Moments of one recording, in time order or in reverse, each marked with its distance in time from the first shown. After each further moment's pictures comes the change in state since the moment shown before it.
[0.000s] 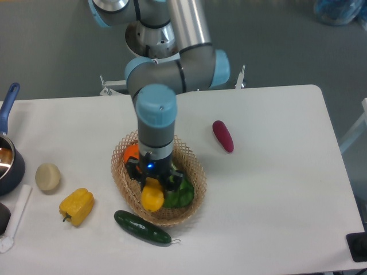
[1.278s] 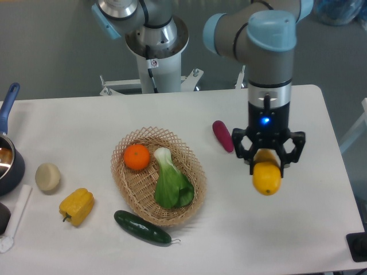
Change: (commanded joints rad) arm 0.316 0.054 0.051 -0.014 -0.043 0.337
